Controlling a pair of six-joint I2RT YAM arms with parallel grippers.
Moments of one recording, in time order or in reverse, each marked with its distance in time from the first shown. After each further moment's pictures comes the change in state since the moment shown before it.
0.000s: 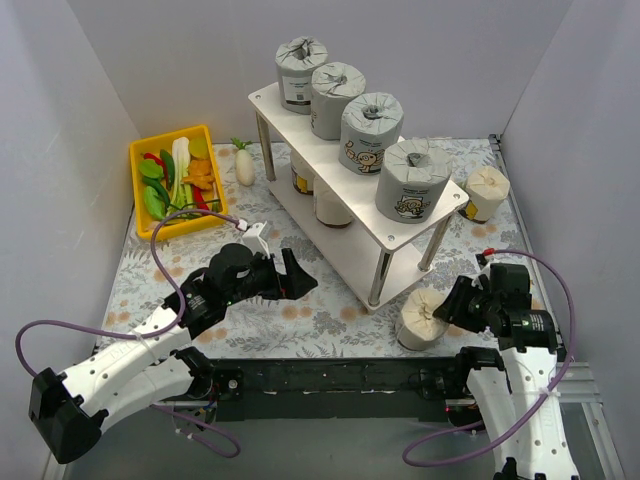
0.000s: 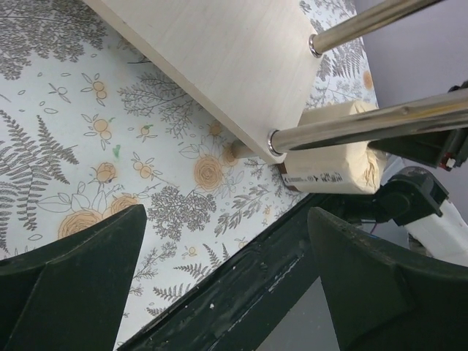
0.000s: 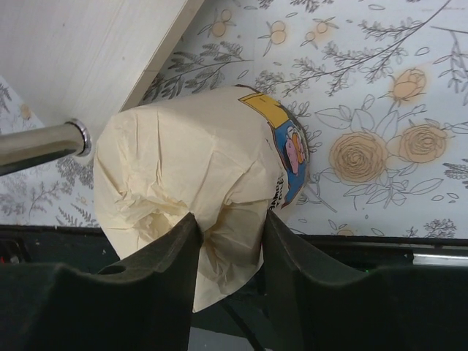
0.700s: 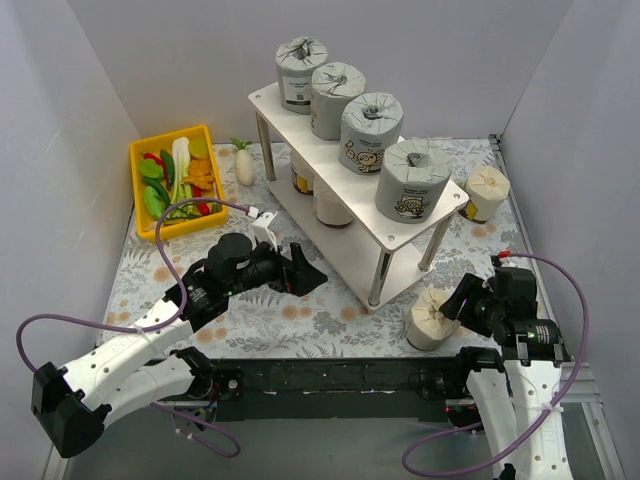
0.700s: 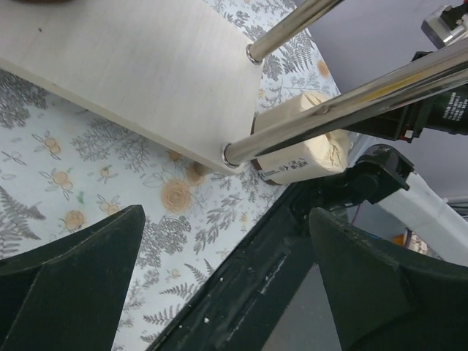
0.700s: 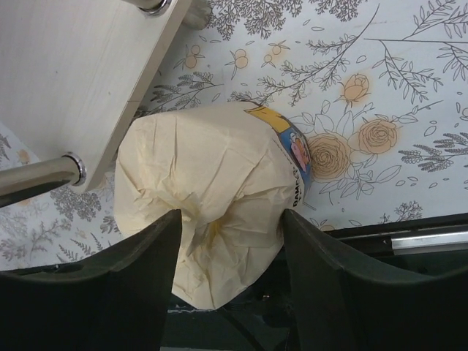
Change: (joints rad) left arm 0.002 0.050 0.081 0.084 0.105 0.133; right arm 0.000 -0.068 0.052 -0.044 0.125 0.088
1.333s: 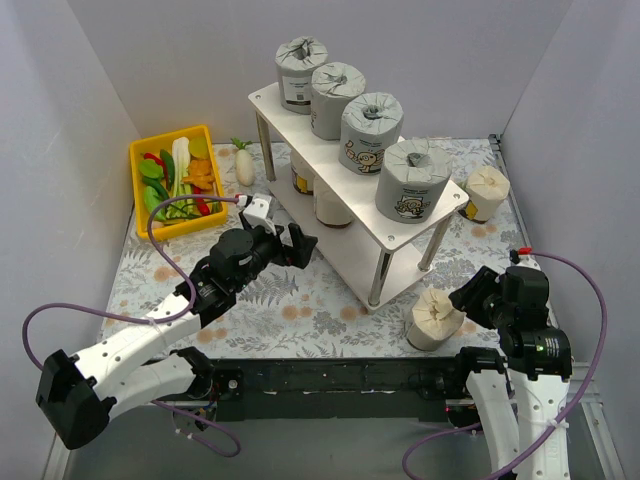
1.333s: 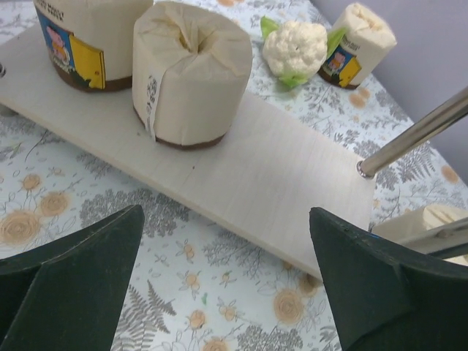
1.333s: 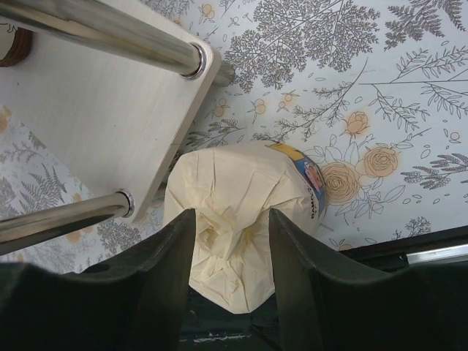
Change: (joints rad) left arm 0.000 0.083 -0.029 0.306 -0.386 0.250; right arm 0.000 -0.038 0.072 0.039 0.056 0.106
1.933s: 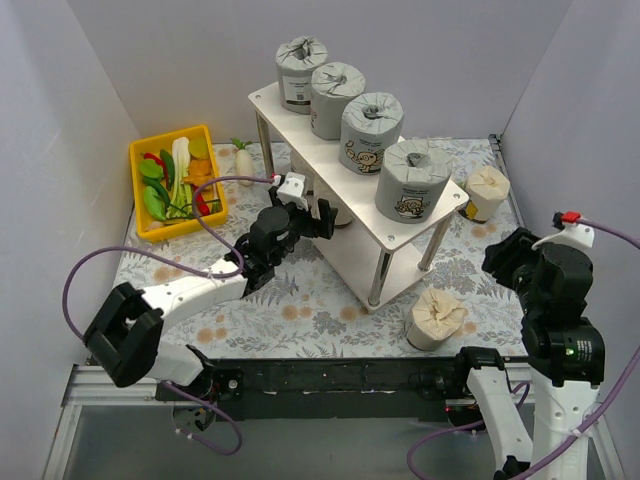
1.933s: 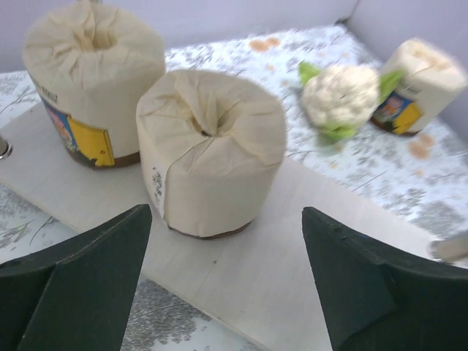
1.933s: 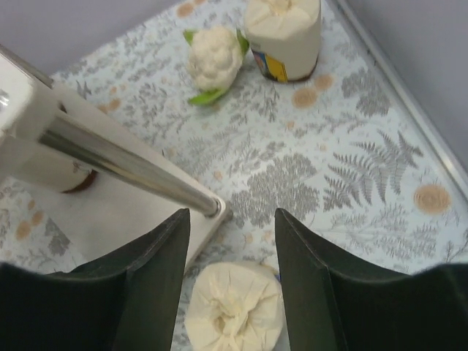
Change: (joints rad) left arm 0.000 0.472 0.133 0.365 -0.117 0.128; right arm 0.000 0.152 0.378 0.184 0.219 -0.177
